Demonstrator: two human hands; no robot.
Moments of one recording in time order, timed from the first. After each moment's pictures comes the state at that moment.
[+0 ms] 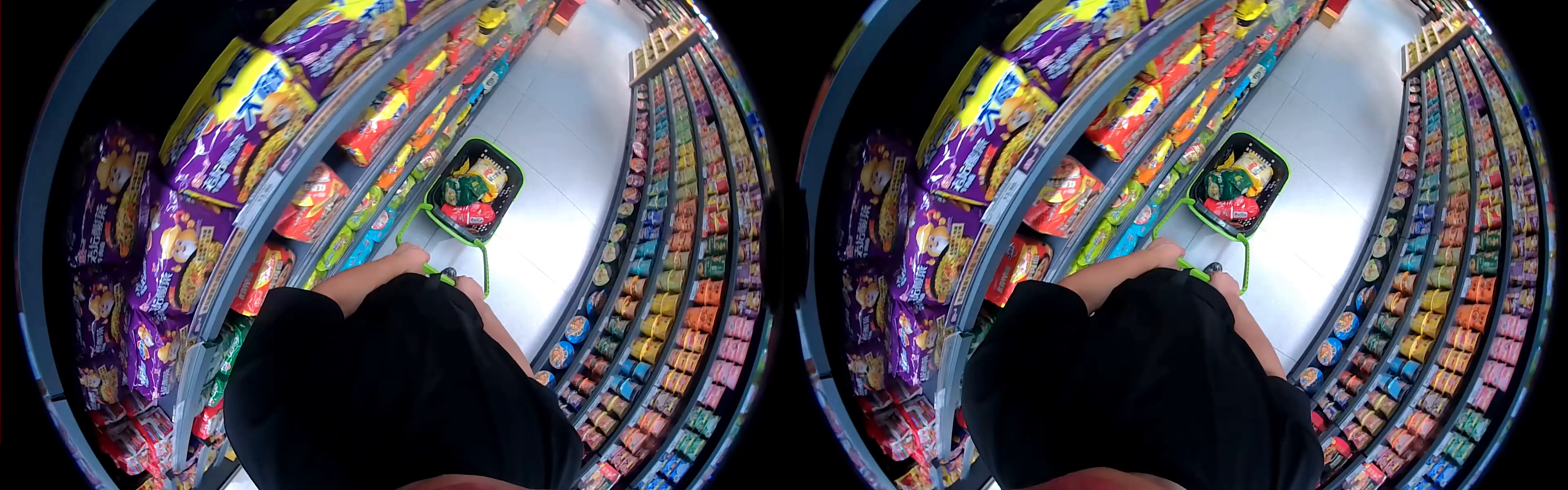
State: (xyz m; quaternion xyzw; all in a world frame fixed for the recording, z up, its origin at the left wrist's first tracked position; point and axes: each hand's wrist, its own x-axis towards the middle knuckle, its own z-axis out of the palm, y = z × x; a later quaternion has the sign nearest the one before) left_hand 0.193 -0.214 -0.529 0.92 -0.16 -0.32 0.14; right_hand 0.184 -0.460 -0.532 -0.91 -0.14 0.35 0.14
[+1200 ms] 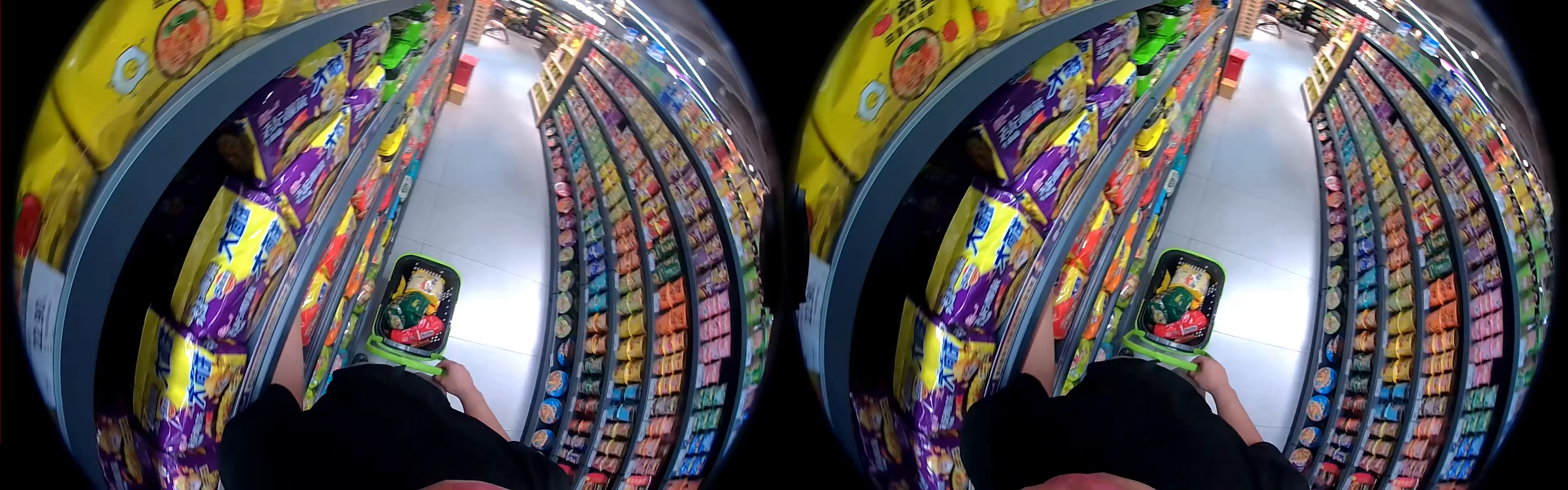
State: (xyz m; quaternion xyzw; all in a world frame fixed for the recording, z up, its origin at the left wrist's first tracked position) left_hand 0.484 -0.032 -0.276 0.76 0.18 0.27 0.56; right_hand 0.335 -0.488 -0.455 -0.93 -0.01 0.24 0.27
